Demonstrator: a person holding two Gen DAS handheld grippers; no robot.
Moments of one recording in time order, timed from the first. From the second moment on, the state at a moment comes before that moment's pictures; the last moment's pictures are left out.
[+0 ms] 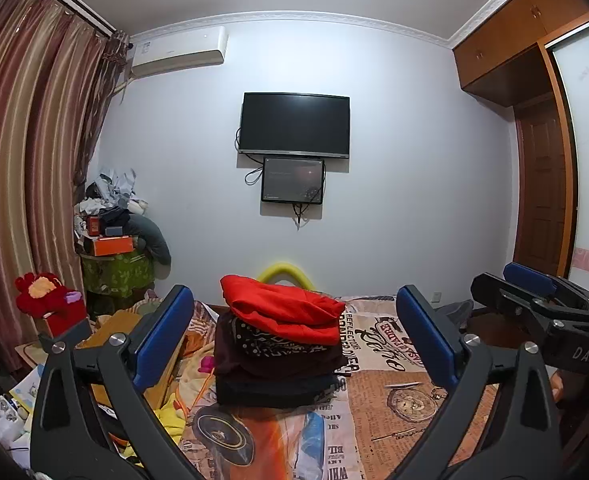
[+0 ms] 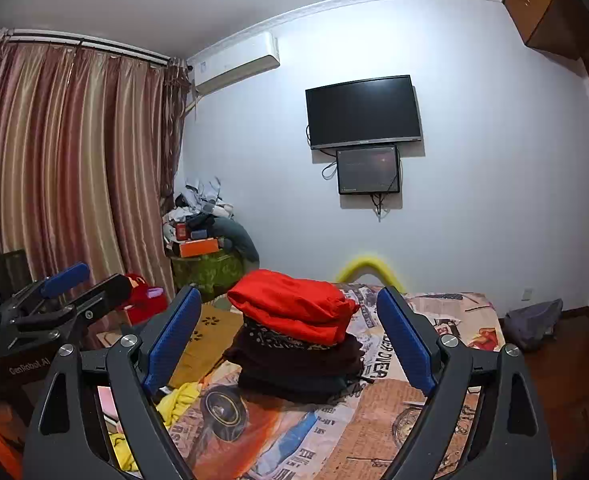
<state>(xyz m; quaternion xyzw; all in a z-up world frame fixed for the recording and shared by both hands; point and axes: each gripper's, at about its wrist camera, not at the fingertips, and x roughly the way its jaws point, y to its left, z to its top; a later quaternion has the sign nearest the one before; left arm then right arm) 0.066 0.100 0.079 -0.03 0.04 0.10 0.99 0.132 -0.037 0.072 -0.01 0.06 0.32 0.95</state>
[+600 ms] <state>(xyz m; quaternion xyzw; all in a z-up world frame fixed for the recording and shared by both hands) 0.074 0.100 0.076 -0.03 0.05 0.10 0.99 0.125 -0.040 0.076 -0.01 0.07 0.32 0.95</state>
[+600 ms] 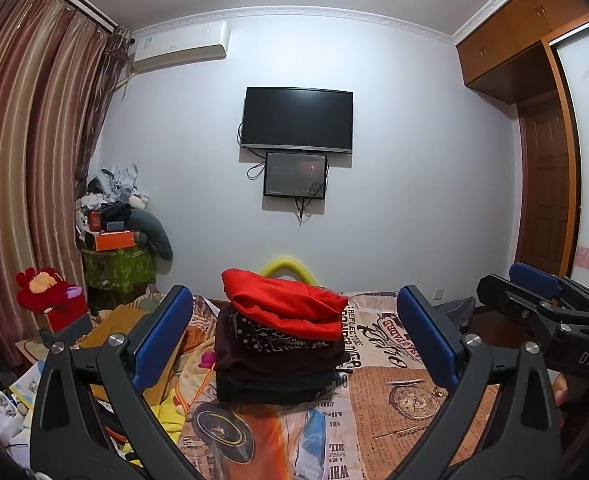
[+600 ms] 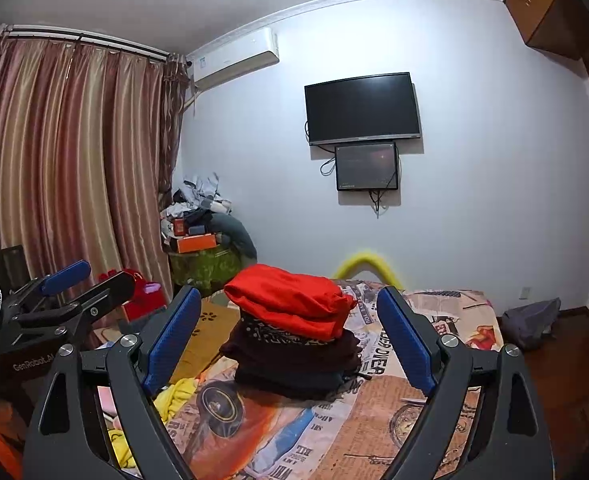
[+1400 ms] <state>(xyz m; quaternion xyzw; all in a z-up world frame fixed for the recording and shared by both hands) 0.079 0.103 0.071 -0.04 0.06 0.09 0.99 0.127 -0.044 0.076 -0.01 0.07 0.31 0.95</state>
